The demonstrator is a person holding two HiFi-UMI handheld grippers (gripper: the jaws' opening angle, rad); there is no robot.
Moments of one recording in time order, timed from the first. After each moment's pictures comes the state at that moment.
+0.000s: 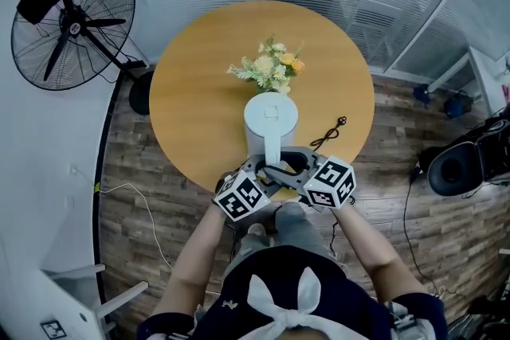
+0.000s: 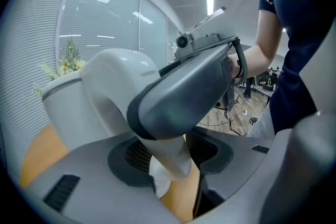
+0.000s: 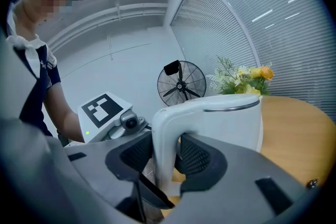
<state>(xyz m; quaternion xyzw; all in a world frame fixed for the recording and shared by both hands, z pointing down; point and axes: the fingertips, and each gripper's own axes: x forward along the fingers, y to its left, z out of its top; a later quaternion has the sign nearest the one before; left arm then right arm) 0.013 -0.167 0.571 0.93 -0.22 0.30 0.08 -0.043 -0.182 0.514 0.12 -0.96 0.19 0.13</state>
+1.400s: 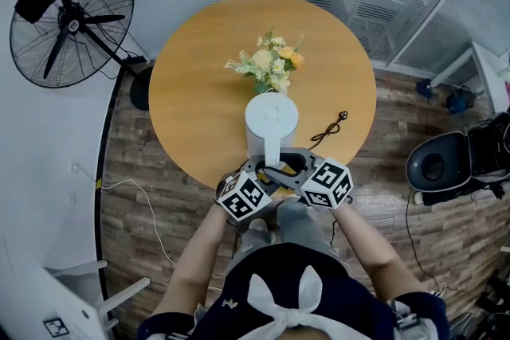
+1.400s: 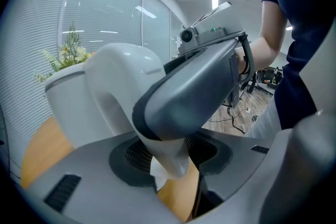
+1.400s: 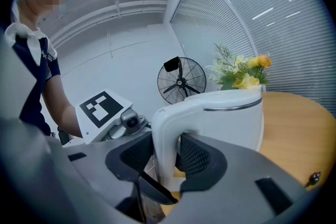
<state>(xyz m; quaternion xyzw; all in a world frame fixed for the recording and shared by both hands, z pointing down) 0.008 -0.162 0.599 0.91 -0.24 0.32 0.09 -0.044 -0.174 0.539 0.12 -0.96 0.19 0.15</state>
